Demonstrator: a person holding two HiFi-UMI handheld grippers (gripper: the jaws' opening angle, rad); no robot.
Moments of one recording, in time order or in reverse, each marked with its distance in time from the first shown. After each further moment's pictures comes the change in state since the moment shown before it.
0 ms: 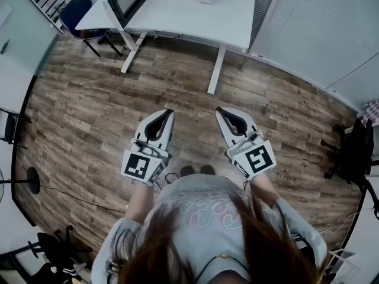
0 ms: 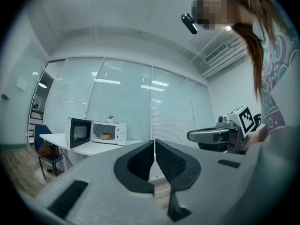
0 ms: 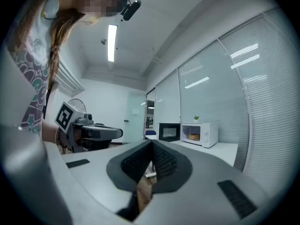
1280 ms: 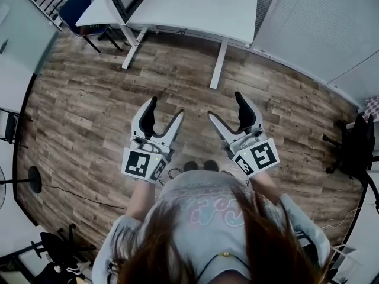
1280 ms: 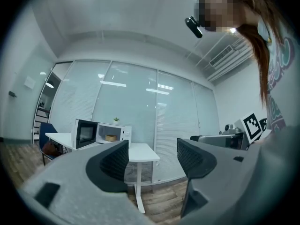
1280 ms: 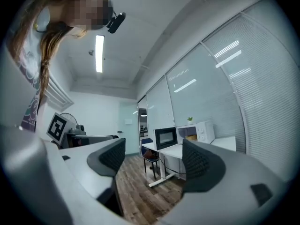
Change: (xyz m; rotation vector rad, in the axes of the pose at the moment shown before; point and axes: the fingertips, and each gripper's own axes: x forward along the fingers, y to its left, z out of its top) left arm -0.012 0.023 0.012 -0.037 -0.037 0.058; right arm 0.010 0.004 0.007 0.151 -0.102 -0.092
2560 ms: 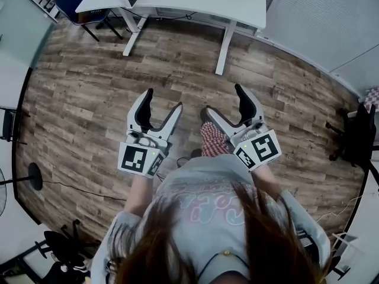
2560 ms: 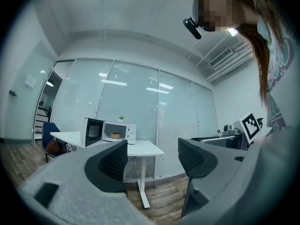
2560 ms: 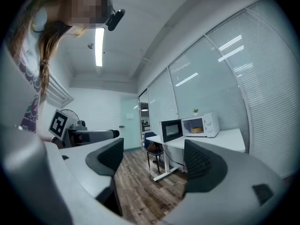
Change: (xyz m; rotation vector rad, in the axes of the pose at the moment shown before) left arm -0.057 0.054 -0.016 0.000 0.015 -0.026; right arm 0.030 0.067 -0.041 0.007 0.070 -0.003
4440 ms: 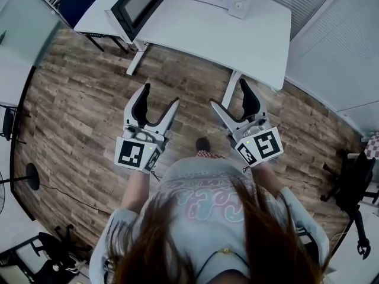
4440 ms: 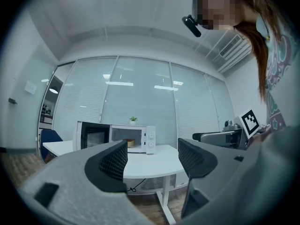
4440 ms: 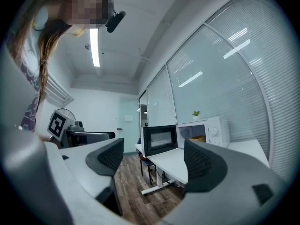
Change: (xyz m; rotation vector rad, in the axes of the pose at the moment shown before) left arm 0.232 0.166 0.009 0.049 -0.008 0.118; right arm 0.226 -0.200 0.033 -0.034 -0.037 0.080
